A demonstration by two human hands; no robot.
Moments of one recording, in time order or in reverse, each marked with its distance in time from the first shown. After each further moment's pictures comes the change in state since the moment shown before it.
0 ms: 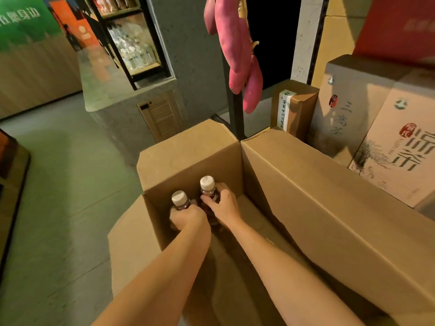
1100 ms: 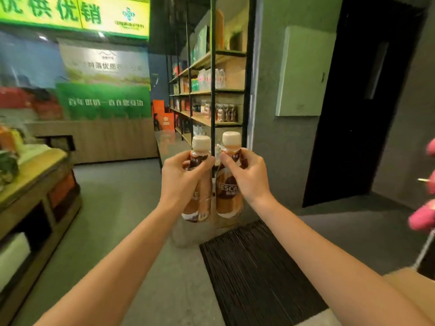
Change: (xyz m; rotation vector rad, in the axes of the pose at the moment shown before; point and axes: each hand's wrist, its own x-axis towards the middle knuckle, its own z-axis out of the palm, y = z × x) left_hand 0.254 0.411 -0.317 -0.162 -0.424 1.246; right_hand 0.110 -0.445 0.299 0.204 0.099 -0.679
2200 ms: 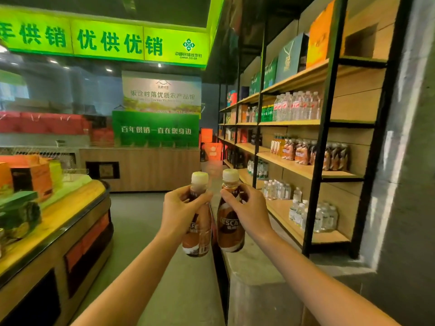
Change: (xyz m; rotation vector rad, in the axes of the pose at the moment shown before) left_hand 0.597 -0.430 -0.252 0.071 0.141 -0.053; right_hand 0.519 0.301 0.533 0.003 -0.219 -0.037
